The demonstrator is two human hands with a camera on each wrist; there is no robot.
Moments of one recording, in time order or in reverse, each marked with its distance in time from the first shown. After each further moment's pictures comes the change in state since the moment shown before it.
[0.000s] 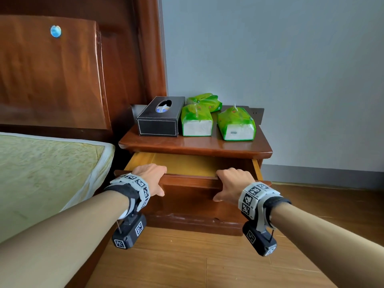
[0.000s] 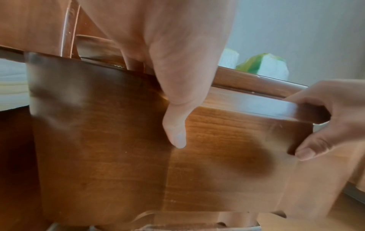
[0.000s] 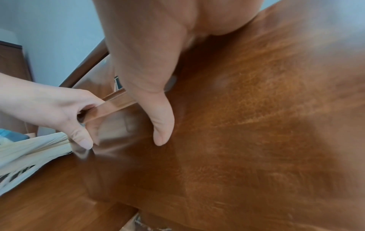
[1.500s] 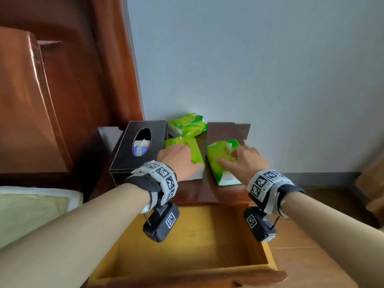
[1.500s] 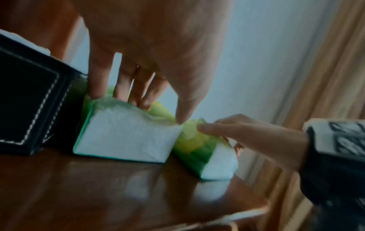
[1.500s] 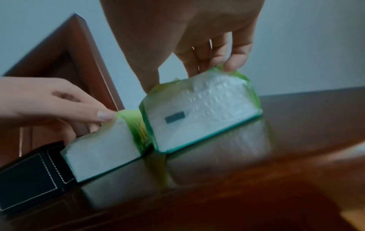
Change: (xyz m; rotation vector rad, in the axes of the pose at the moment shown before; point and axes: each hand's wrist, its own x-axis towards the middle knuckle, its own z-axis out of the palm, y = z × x) left_hand 0.145 0.049 -0.153 -0.269 0.153 0.178; right_hand 0.115 0.075 -0.115 0.297 0.213 0.394
